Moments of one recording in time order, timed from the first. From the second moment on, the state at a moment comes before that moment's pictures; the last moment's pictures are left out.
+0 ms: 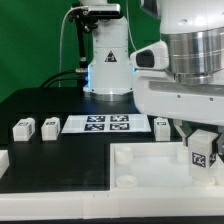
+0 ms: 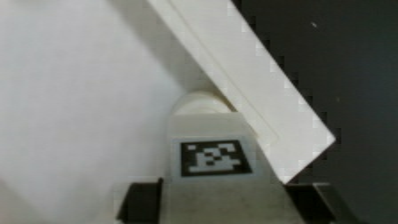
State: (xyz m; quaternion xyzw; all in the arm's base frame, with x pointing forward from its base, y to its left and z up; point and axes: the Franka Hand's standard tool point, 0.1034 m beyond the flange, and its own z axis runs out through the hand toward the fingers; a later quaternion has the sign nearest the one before) arm 0.628 0.115 0.079 -0.90 0.44 0.04 0.06
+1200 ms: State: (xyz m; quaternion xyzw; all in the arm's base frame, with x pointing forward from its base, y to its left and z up) arm 0.624 0.125 0.076 -0.89 0.44 0.04 0.08
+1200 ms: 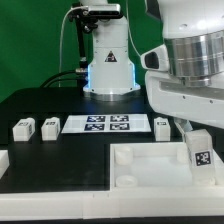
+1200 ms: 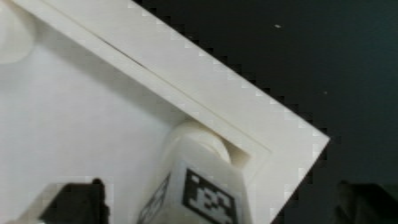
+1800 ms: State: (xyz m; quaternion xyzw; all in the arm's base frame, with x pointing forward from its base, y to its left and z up) arm 0.626 0.119 0.076 -0.99 0.15 0.01 0.08
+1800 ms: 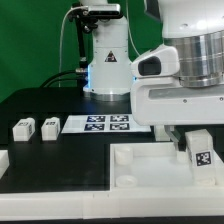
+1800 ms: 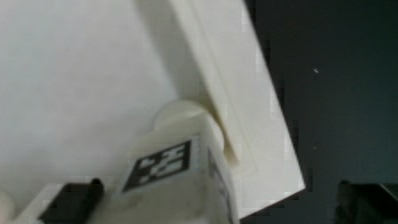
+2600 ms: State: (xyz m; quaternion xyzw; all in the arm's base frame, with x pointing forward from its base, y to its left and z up) arm 0.626 0.116 0.073 -0.95 0.31 0.03 0.07
